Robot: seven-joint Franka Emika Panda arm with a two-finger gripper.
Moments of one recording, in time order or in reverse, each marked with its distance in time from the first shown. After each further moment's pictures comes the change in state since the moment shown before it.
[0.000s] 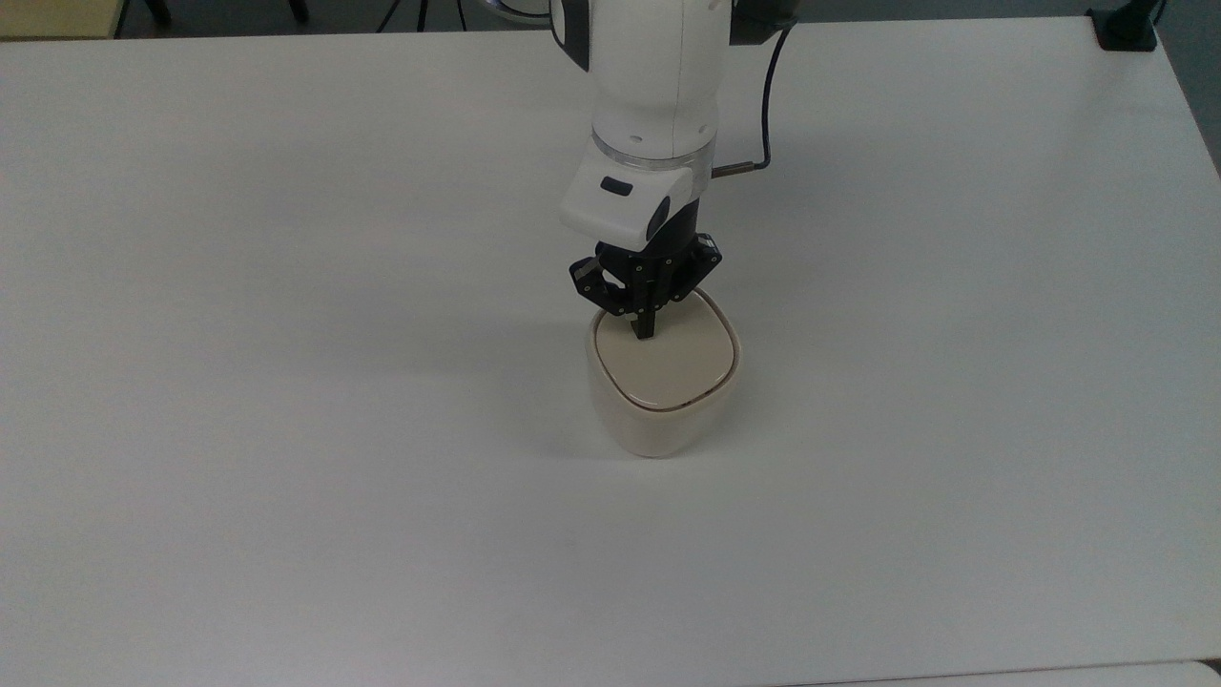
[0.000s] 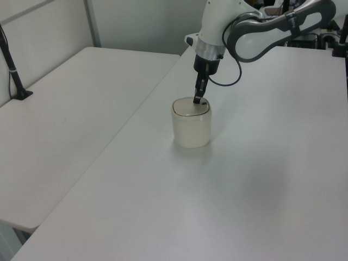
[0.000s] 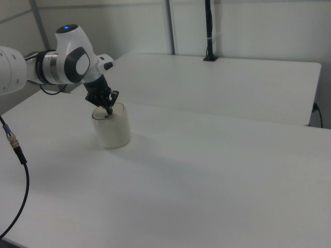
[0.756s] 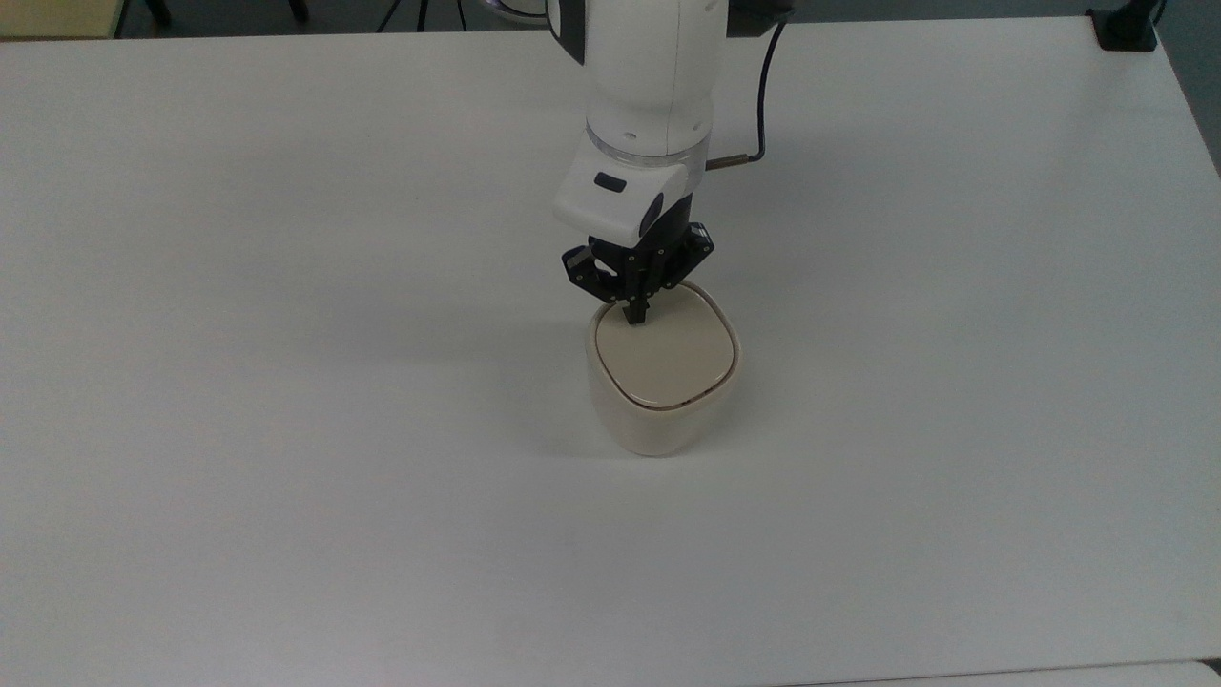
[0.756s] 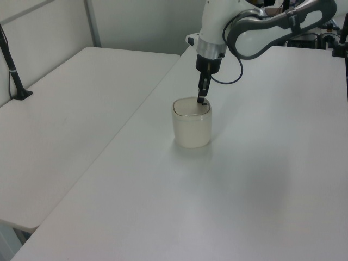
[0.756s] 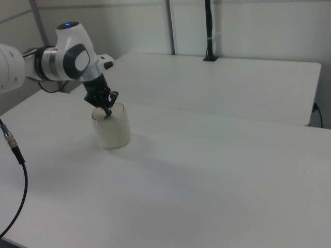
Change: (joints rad) arm -0.005 -0.015 -0.002 0.011 0.000 -0.089 -0.003
